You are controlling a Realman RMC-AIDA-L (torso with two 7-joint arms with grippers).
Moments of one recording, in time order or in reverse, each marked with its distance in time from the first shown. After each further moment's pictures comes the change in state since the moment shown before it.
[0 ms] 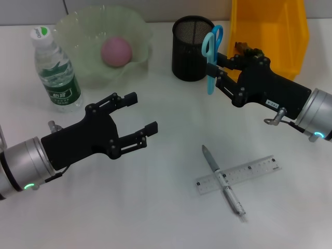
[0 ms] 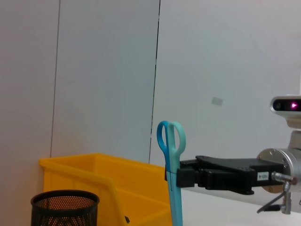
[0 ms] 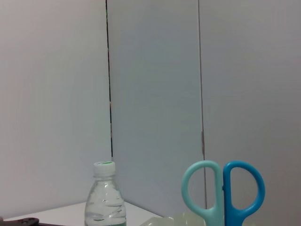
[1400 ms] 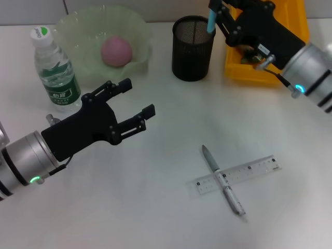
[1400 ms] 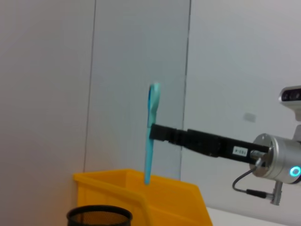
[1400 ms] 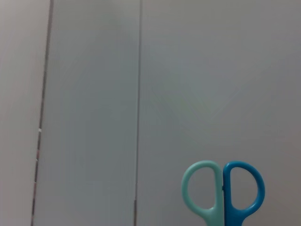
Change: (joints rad) left arm -0.019 -0.006 -0.013 -0.080 -0.110 -0.033 0.069; right arm 0.184 0.006 0.009 0.183 0.353 0.069 -0.213
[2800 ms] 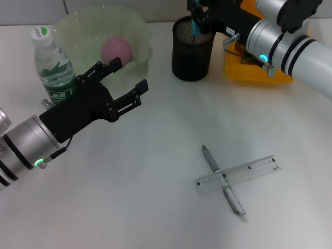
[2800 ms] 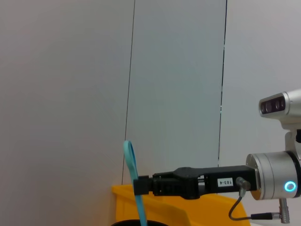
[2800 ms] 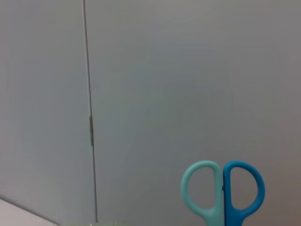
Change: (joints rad) left arm -0.040 0.000 0.000 -0.047 -0.126 -0.061 0.047; right arm 0.209 0.000 -0.025 0.031 0.005 0.463 0.120
